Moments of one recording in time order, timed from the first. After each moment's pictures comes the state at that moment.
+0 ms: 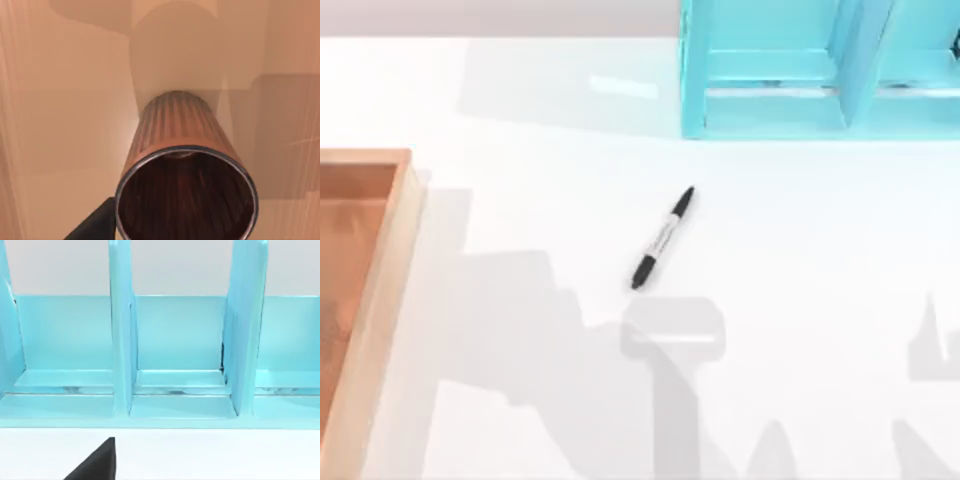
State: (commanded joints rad) left arm 0.21 1.81 1.34 -1.10 0.00 0.24; right arm 0.00 0.00 0.00 0.00 0.00 0.00
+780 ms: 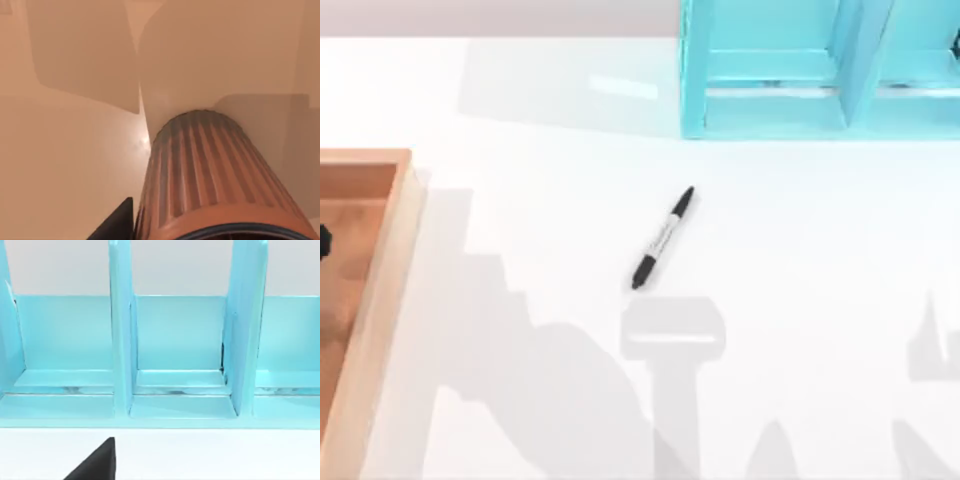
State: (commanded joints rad) left arm 0.22 1.84 1.21 -0.94 0.00 0.24; right arm 0.00 0.00 0.00 0.00 0.00 0.00
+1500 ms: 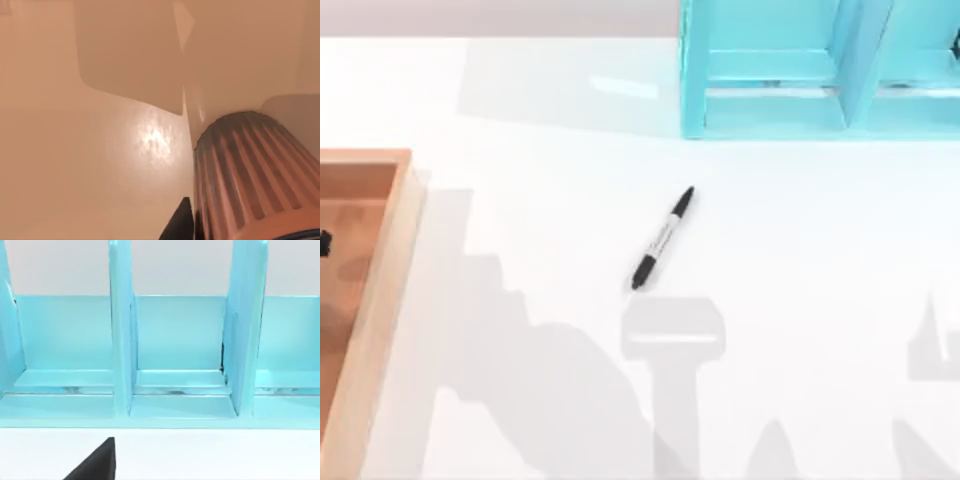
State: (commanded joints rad) left arm 0.22 1.84 1.21 -0.94 0.00 0.24; right arm 0.00 0.00 0.00 0.00 0.00 0.00
